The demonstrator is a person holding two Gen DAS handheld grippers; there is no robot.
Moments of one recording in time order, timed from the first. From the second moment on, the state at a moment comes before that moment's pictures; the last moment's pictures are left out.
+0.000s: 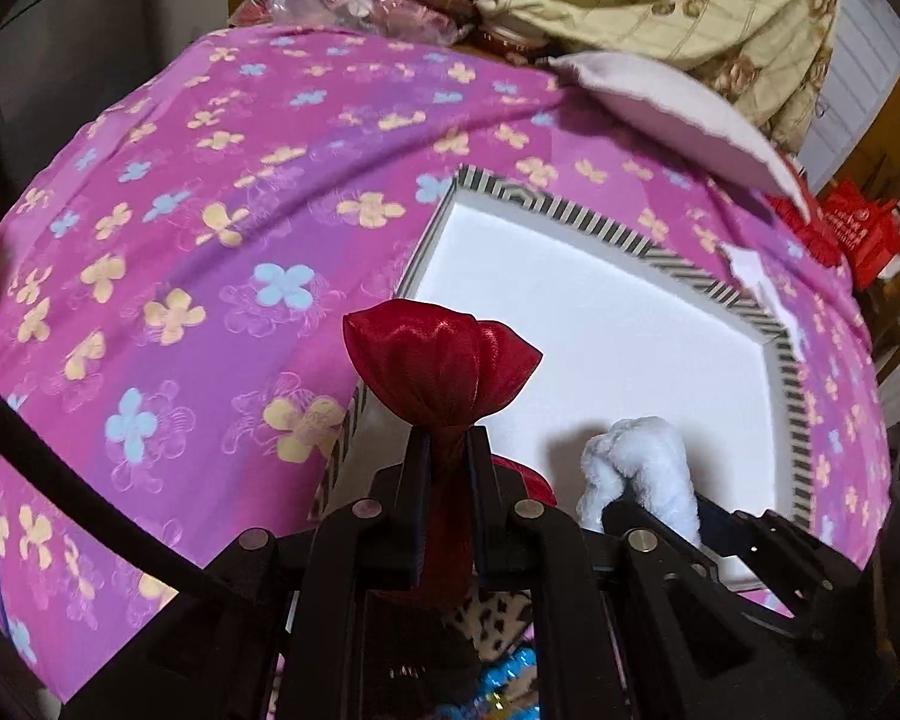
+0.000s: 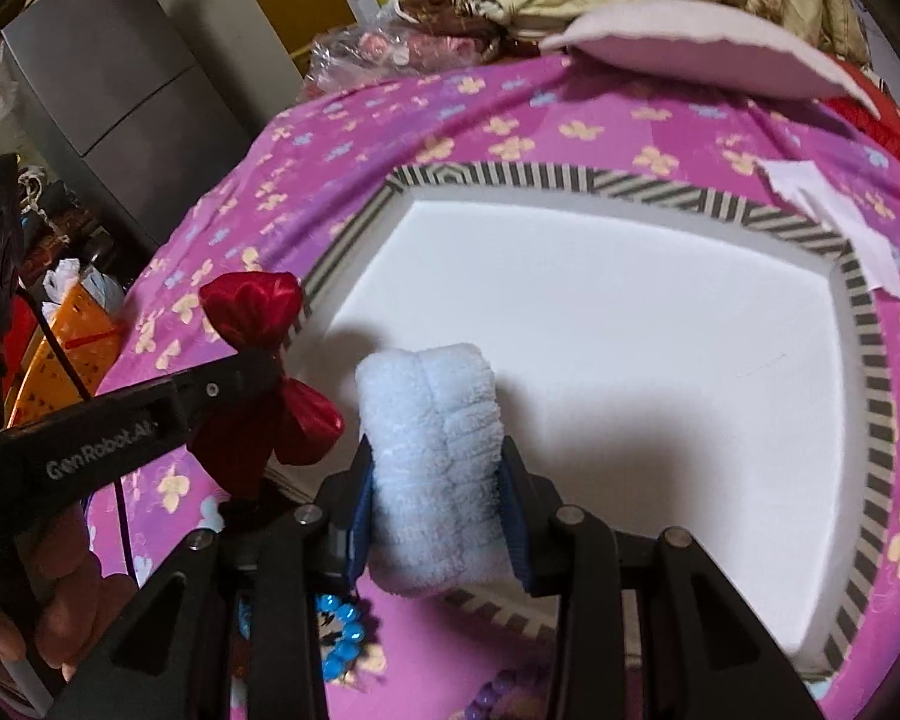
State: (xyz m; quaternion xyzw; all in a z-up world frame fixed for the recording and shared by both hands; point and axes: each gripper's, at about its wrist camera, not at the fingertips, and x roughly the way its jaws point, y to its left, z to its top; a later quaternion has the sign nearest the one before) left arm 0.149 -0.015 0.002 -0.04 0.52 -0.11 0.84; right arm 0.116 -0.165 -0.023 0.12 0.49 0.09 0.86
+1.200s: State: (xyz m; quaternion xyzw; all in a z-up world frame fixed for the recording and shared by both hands) left arm 0.049 -0.007 0.040 0.01 0.44 -0.08 0.89; right arm 0.011 -0.173 0.029 0.11 0.42 0.08 0.90
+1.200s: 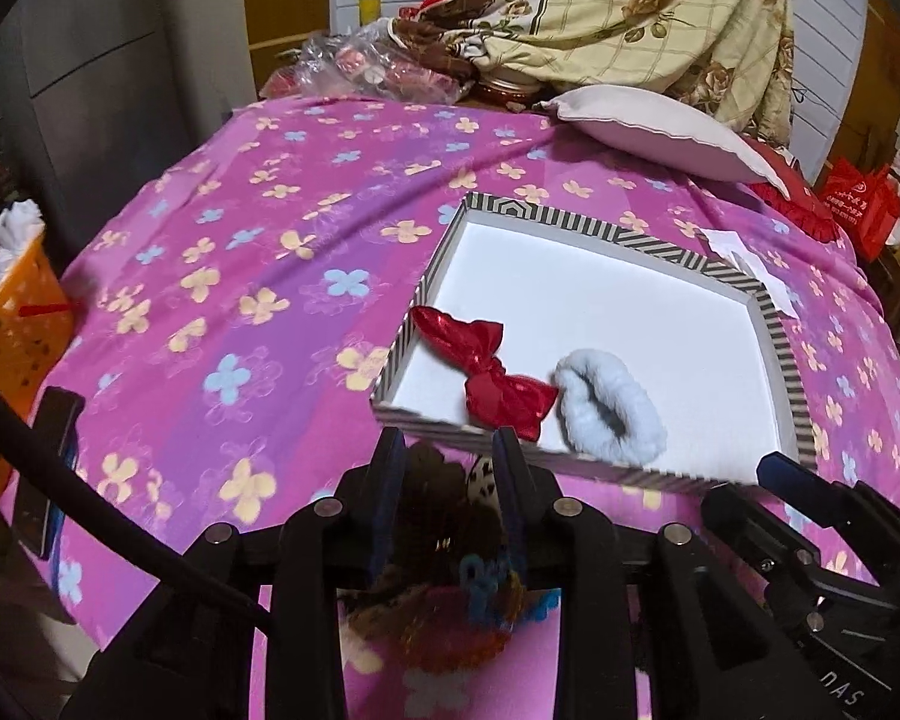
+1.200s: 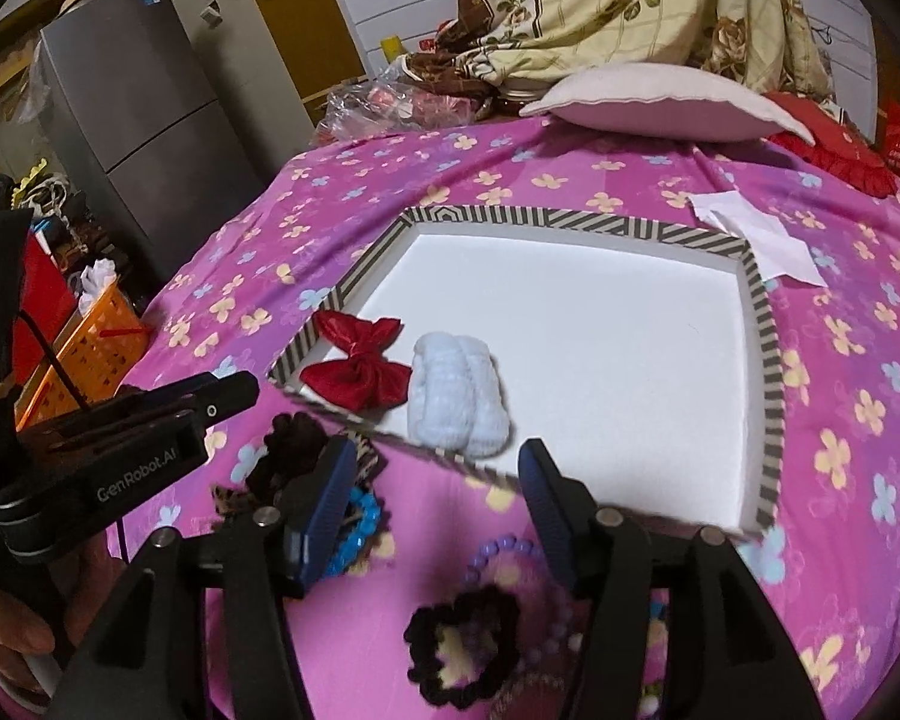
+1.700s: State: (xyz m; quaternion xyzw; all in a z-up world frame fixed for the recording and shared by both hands) left arm -0.010 -0.003 0.047 0.01 0.42 -0.08 0.90; right arm -0.044 -0.175 0.041 0.10 0.41 0.07 0.91
